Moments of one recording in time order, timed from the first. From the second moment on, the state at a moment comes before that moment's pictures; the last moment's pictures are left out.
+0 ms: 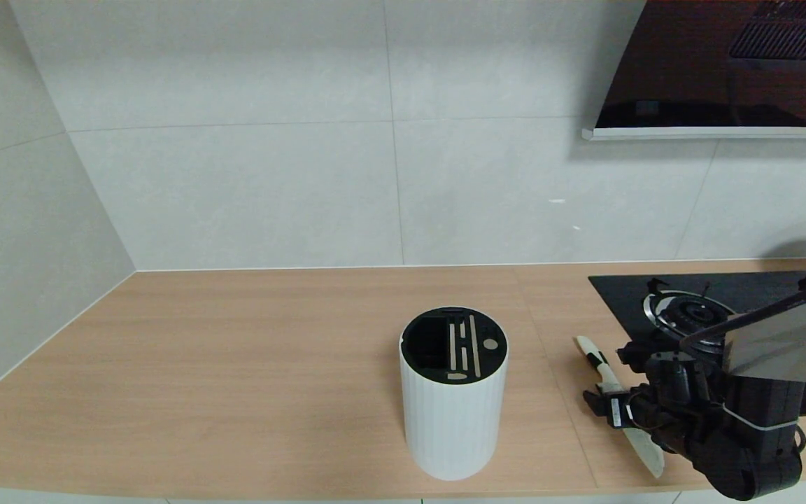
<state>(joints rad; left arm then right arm) 0.00 0.00 0.00 0.00 -0.01 0.00 0.17 2.41 -0.54 -1.30 -0.13 0.03</state>
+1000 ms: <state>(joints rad) 0.00 0.00 0.00 0.00 -0.01 0.00 0.17 2.36 -0.54 -1.30 -0.13 0.05</state>
